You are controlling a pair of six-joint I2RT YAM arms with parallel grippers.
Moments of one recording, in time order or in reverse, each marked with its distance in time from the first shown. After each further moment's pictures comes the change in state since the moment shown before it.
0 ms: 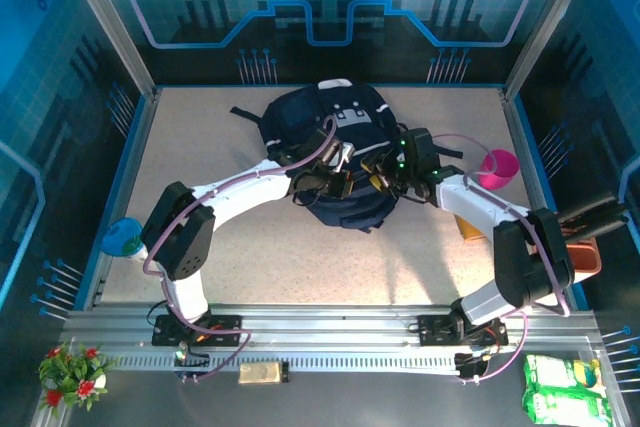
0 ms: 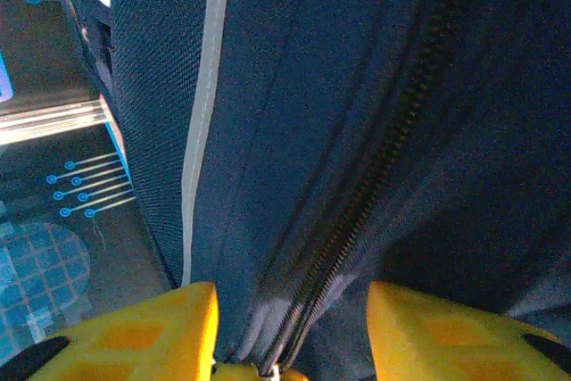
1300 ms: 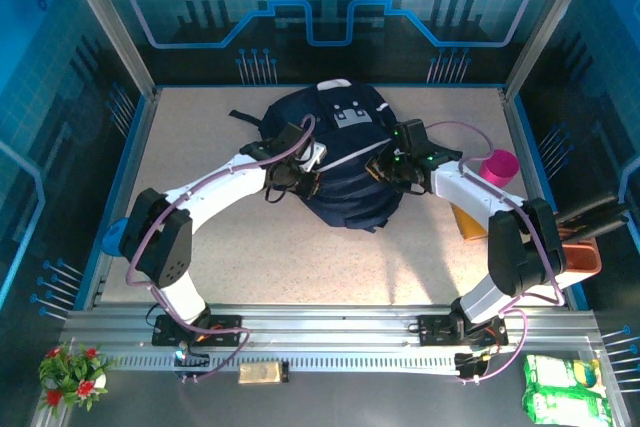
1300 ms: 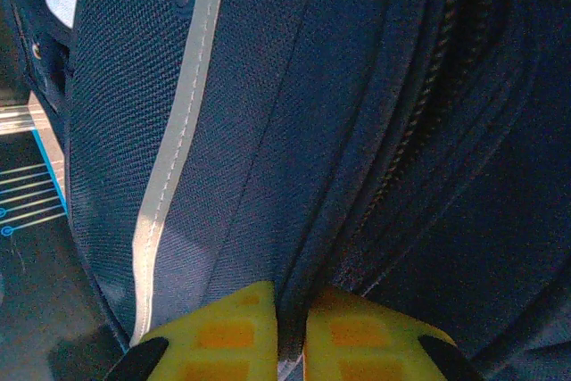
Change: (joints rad) left arm 0.148 -0.098 -0.042 -0.212 -0.092 0.251; right arm 0.006 0.050 0.132 -0.199 0.113 -0.153
